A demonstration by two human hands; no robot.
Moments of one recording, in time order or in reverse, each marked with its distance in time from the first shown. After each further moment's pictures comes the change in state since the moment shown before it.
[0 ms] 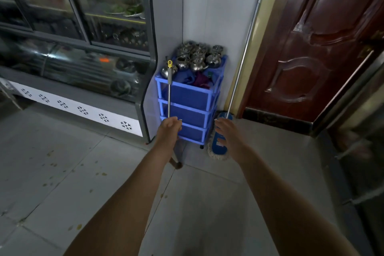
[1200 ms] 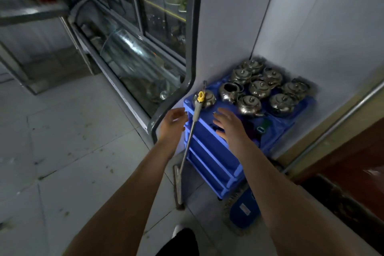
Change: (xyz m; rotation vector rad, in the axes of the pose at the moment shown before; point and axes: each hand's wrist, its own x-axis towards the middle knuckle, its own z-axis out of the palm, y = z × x) left_hand 0.392 0.136 0.138 -0.277 0.559 0.047; right_hand 0.466 -0.197 0.092 -0.141 -0.541 -0.020
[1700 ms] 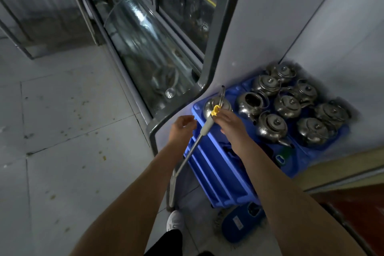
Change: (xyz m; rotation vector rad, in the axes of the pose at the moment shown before) left_hand 0.162 -0.043 0.025 0.068 0.014 -0.213; right_hand 0.159 -0.013 0.040 -0.401 -0.046 -0.012
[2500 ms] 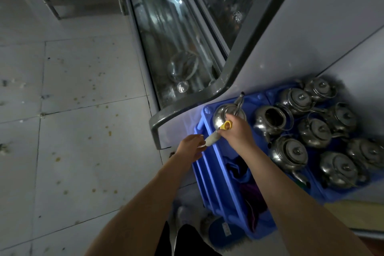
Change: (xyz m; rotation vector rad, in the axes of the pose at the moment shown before) left_hand 0.071 -0.034 0.038 -0.366 0.021 -0.518; right_hand 0.114 0.019 0.003 -0.714 -0.134 -0.279
